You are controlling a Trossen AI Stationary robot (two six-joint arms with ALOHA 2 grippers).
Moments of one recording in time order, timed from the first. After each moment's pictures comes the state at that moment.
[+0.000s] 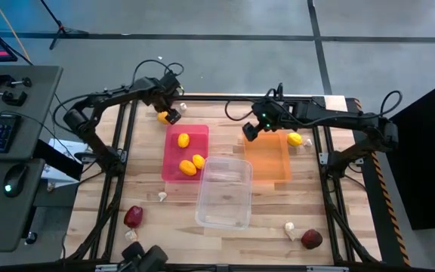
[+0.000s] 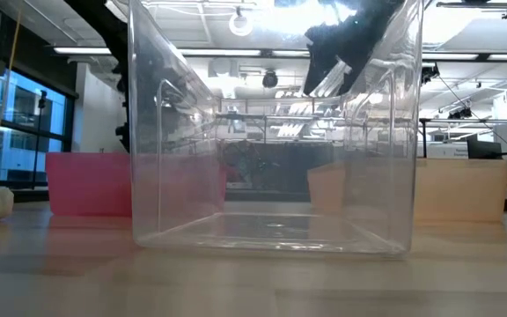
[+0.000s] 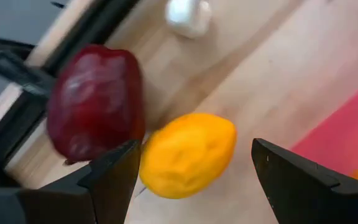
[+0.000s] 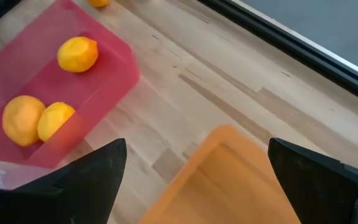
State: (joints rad) left arm 0.82 1.65 1.13 -0.83 -0.11 0.12; right arm -0.26 1.42 1.22 -0.72 0.23 0.52
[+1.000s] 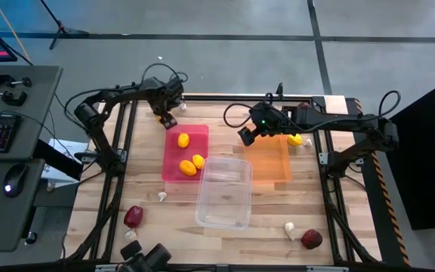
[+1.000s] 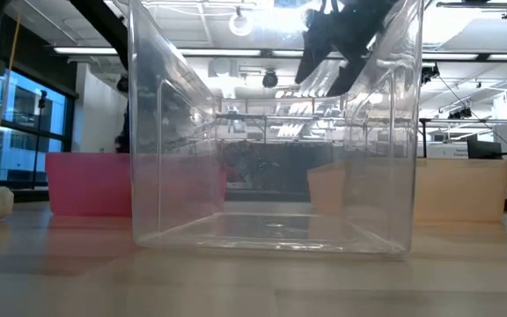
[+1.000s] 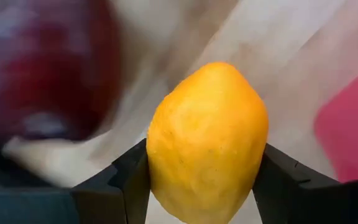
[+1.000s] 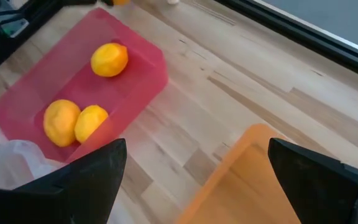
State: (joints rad) left arm 0.82 1.76 1.19 -0.99 -0.20 0.21; right arm -0.19 1.42 1.22 -0.67 0.24 0.61
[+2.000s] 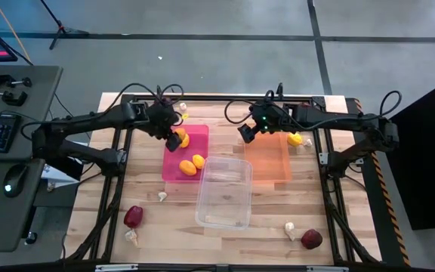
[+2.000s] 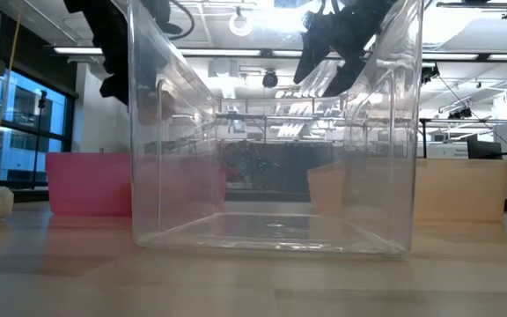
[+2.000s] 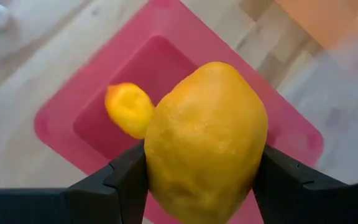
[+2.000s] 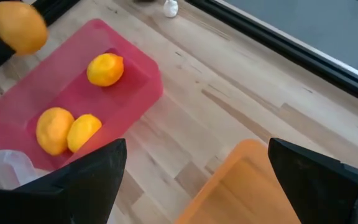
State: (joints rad) left arm 0.36 1.20 0.99 -0.84 0.03 -0.37; right arm -0.21 1.42 1.22 -0.64 0.24 0.54
